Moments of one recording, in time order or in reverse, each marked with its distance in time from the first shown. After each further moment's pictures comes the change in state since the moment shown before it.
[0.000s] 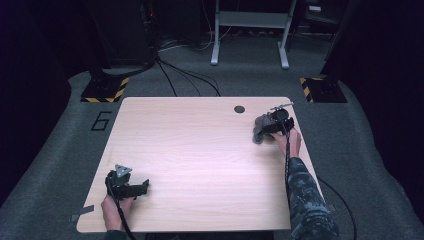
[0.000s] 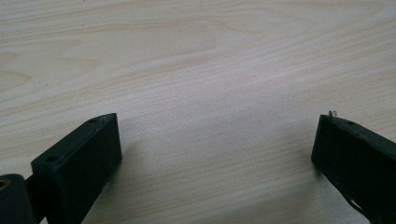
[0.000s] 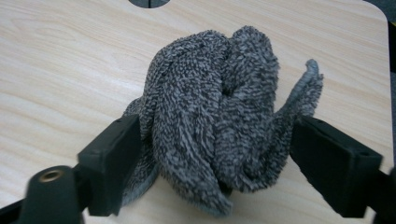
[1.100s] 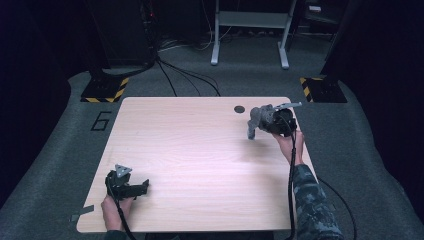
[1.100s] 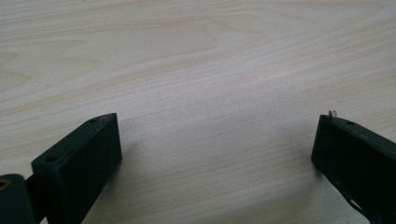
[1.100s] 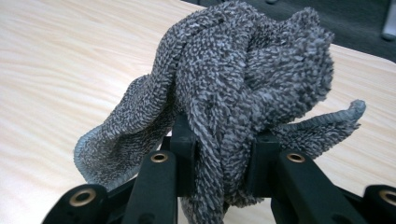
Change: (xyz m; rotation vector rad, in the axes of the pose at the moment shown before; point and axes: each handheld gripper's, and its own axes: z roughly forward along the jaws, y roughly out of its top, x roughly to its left) left arm 0.000 0.000 0.000 0.002 -0.001 -0.003; right arm 0.027 0.000 -0.079 -0.155 0.160 -0.041
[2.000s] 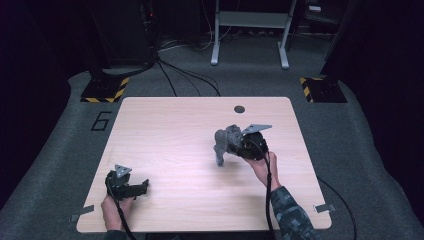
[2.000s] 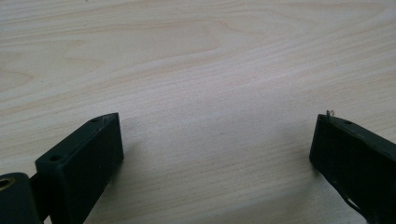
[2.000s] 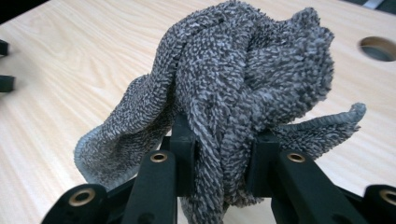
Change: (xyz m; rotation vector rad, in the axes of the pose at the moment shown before) left arm 0.000 -0.001 0.000 -0.012 0.006 -0.008; right arm 0.118 -0.029 -0.004 -0.009 0.251 -0.114
